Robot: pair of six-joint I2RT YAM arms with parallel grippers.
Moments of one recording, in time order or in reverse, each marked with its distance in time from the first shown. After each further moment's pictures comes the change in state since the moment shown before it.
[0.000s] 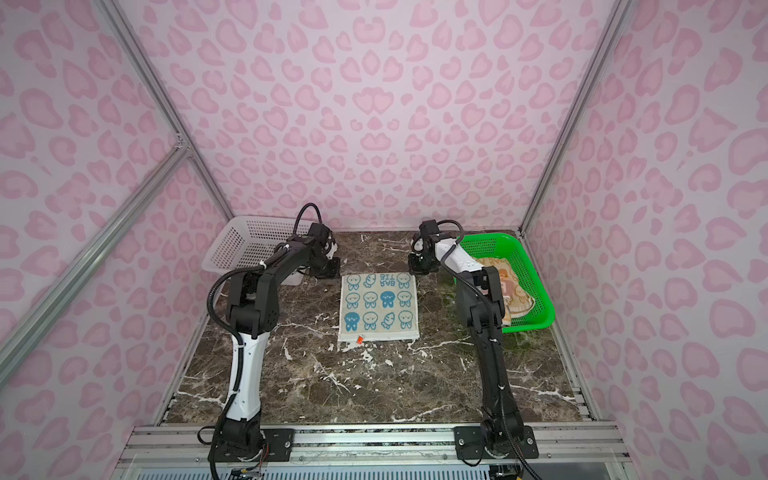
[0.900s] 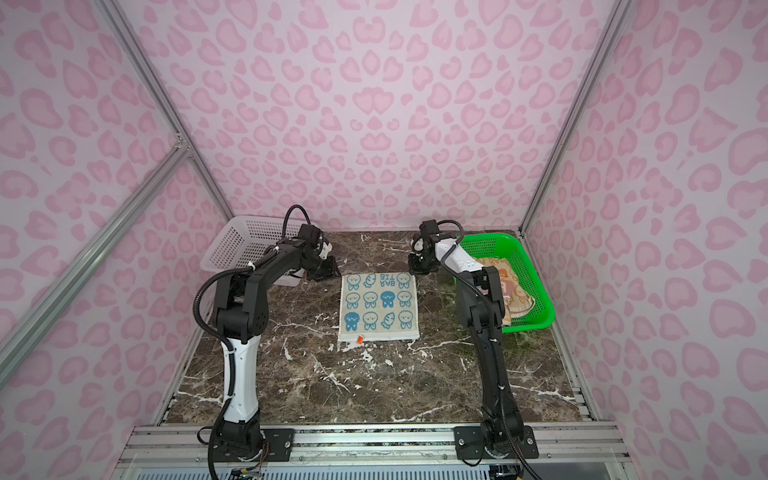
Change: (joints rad) left arm 0.040 -0.116 -0.172 0.107 0.163 -0.119; right arm 0.000 0.000 -0.001 0.001 -0.004 0.000
